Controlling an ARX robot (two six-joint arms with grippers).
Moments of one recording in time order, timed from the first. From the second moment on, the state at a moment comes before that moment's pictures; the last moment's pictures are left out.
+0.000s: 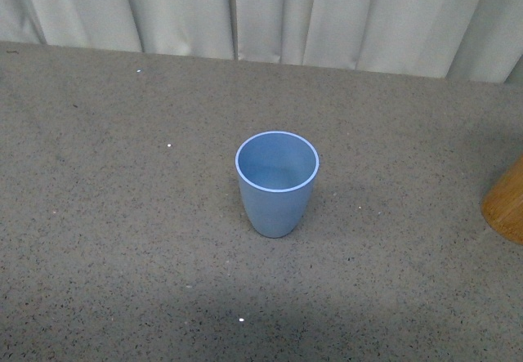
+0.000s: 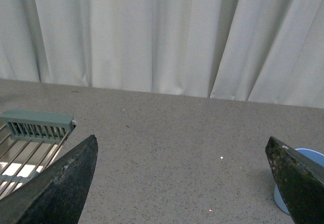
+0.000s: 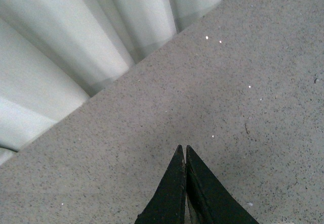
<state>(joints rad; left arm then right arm) 0.00 0.00 0.02 0.00 0.00 -0.01 -0.15 1.71 0.92 0.19 0.33 0.53</state>
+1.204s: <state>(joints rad) 0.00 0.00 0.02 0.00 0.00 -0.01 0.13 1.51 0.93 0.36 0.22 0.65</state>
